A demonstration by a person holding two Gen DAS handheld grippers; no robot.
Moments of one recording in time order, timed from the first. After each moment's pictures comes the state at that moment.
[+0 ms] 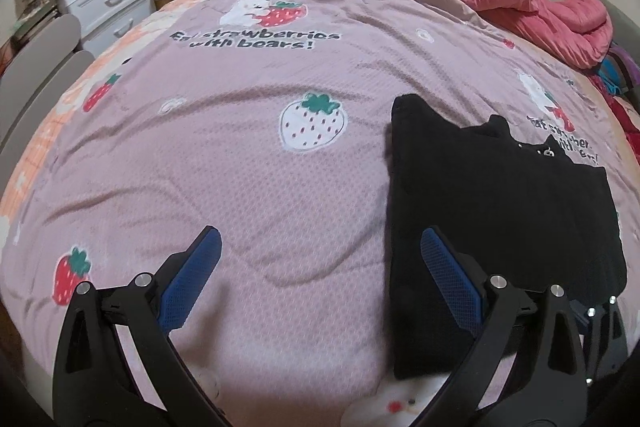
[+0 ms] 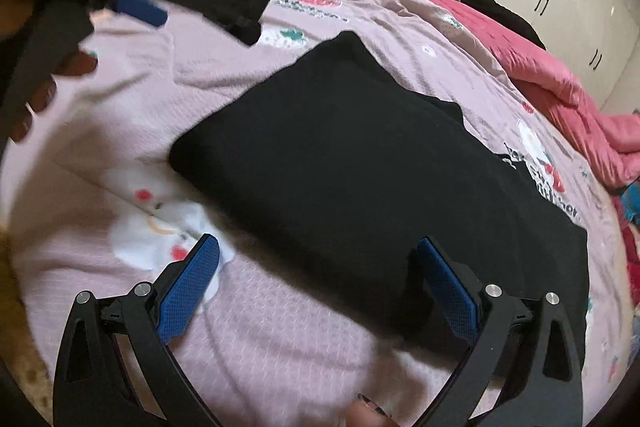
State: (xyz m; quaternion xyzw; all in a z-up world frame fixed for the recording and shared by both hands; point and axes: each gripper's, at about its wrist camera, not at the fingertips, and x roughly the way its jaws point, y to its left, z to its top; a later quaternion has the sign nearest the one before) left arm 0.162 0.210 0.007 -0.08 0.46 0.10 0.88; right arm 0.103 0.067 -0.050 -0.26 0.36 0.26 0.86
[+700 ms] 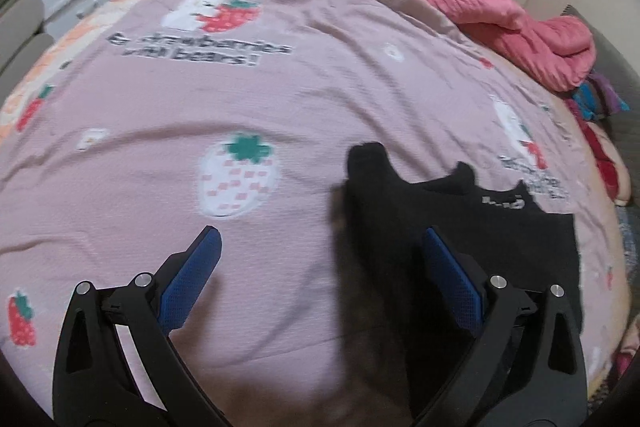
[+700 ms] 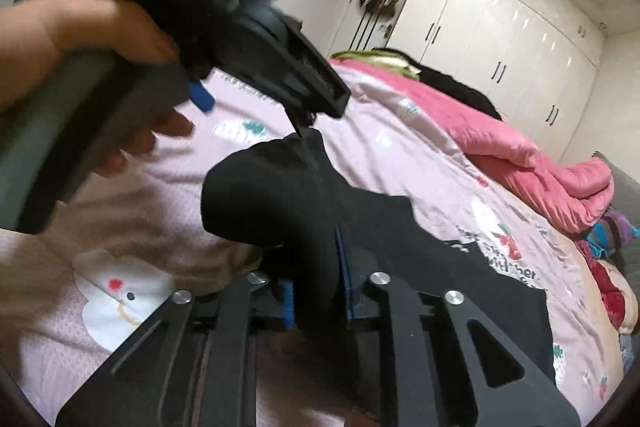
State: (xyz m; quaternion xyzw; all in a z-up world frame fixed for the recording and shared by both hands) left arm 0.231 0.198 0.010 -0.15 0.46 0.03 0.87; right arm 0.100 0.050 -0.011 -0.23 0.19 0.23 0.93
